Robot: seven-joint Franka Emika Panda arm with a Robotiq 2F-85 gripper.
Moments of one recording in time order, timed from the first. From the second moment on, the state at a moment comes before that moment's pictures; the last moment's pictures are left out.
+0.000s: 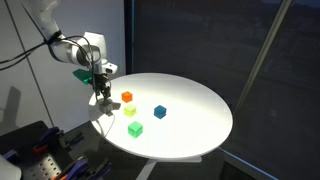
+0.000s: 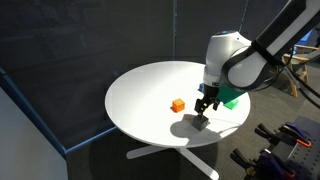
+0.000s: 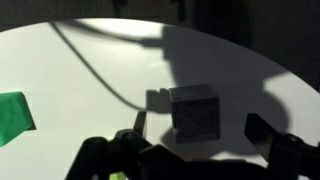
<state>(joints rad) 0.16 0.19 0.10 -2.51 -0.04 2.68 0.41</state>
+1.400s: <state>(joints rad) 0.22 0.32 0.05 -2.46 -0.08 2.80 0.34</state>
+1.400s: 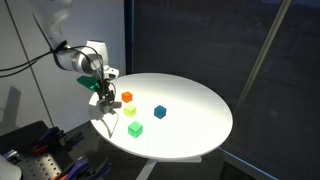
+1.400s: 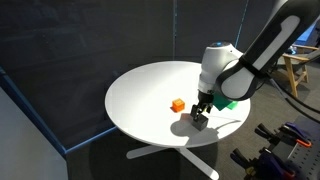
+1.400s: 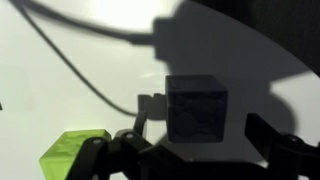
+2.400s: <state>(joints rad) 0.22 0.37 0.03 -2.45 -0.08 2.80 0.34</state>
